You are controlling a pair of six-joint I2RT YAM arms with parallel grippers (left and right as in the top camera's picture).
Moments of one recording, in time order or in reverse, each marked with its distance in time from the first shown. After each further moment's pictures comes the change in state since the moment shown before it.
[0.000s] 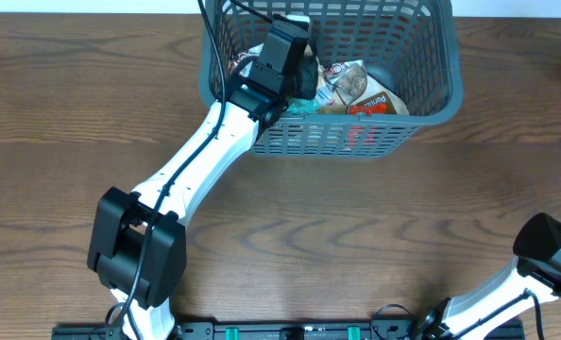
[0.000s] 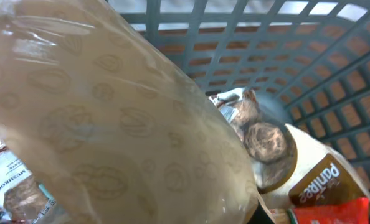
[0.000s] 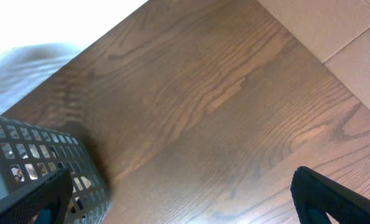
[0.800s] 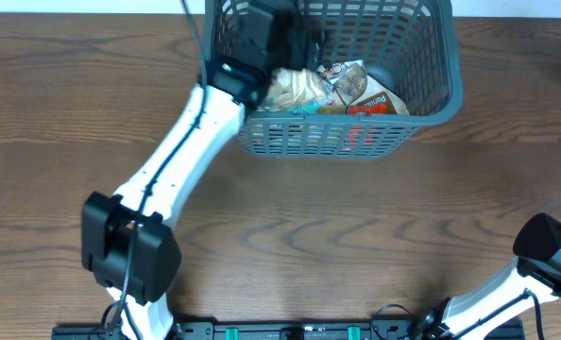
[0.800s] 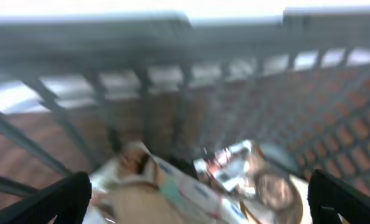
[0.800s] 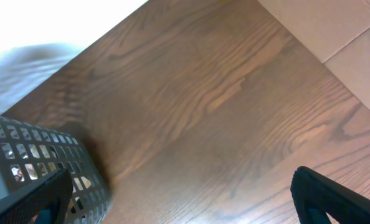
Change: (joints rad) left arm 0.072 -0.003 0.174 -0.024 0.000 0.123; right arm 0.000 0.000 0.000 0.000 0.000 0.000
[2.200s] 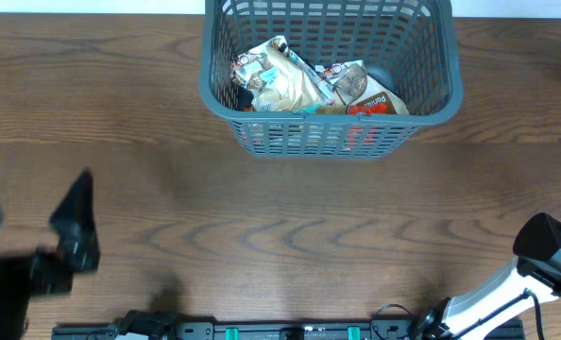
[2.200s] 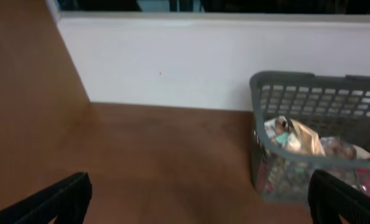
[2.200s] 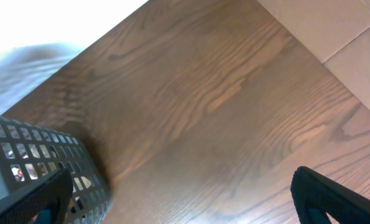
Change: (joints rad) left arm 0.263 -1.045 0.172 -1.014 -0.233 0.120; right arm 0.000 0.000 0.000 0.000 0.000 0.000
